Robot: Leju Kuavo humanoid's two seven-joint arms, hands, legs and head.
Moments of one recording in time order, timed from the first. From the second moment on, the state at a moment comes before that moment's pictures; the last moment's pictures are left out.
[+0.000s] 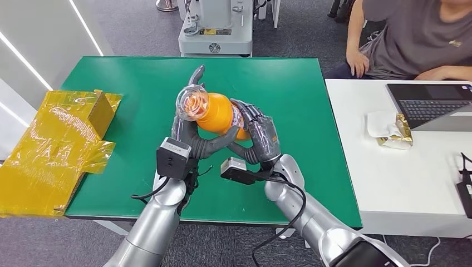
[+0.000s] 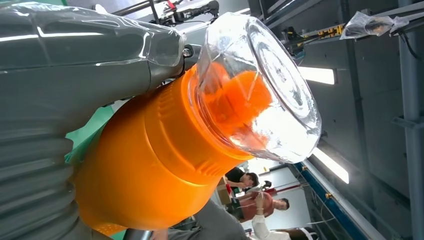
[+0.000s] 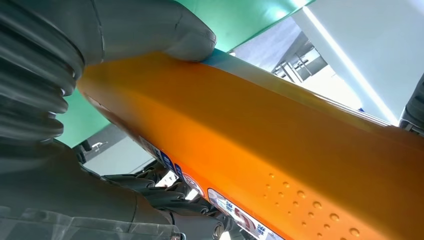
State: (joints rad) left arm -0.47 -0.31 -0.39 -1.03 -0.23 0.17 -0.66; right arm -0.72 0.14 0.71 -0.64 0.44 -0.68 -0.69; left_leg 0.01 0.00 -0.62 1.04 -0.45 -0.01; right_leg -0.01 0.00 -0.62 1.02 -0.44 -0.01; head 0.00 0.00
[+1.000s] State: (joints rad) left arm -0.49 -0.32 -0.39 -0.99 -0.19 0.24 -0.70; right arm -0.71 0.15 0.71 -0.63 0.42 -0.68 -0.69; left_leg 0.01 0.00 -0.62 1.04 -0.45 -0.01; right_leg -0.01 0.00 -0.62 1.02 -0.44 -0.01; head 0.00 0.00
